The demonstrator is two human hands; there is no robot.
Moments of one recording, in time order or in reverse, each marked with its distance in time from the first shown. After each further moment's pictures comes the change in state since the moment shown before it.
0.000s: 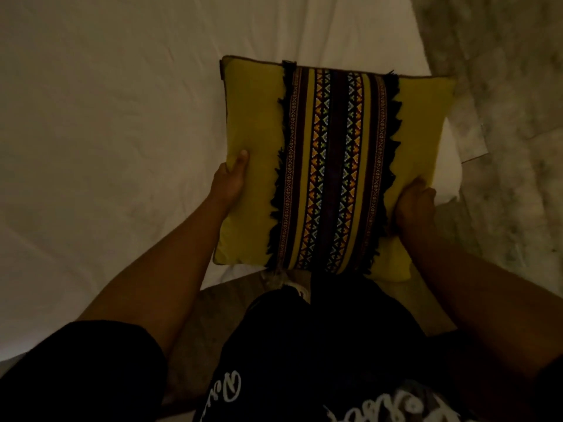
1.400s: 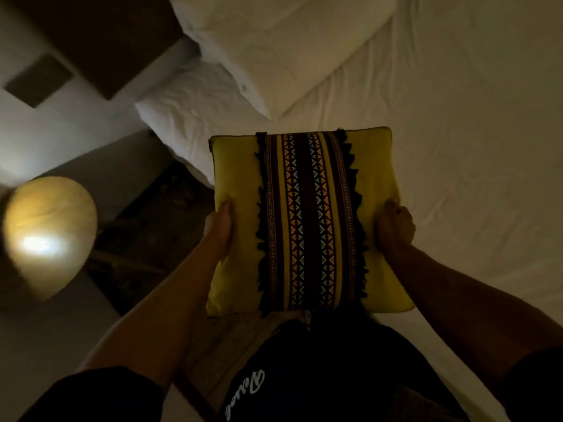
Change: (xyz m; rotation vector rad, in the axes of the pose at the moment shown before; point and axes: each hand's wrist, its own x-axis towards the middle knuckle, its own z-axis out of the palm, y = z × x) left_hand -0.196 -0.554 -0.421 -1.185 0.602 -0.274; right_hand -0.573 0.095 0.336 -0.529 -0.473 -1.094
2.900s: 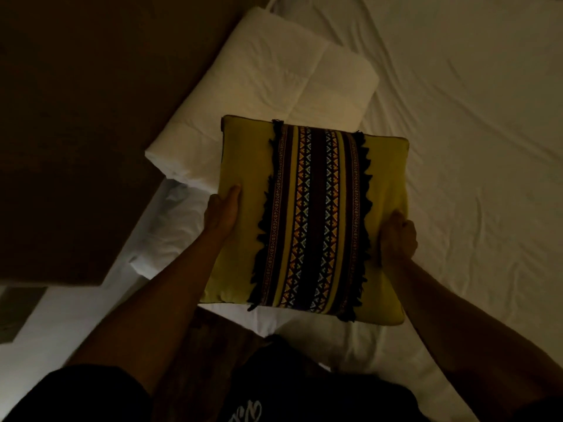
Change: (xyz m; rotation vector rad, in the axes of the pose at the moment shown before) left_hand 0.278 0.440 0.044 0.437 -0.084 0.371; right_hand 0.139 -0.321 0.174 0.373 0.239 0.280
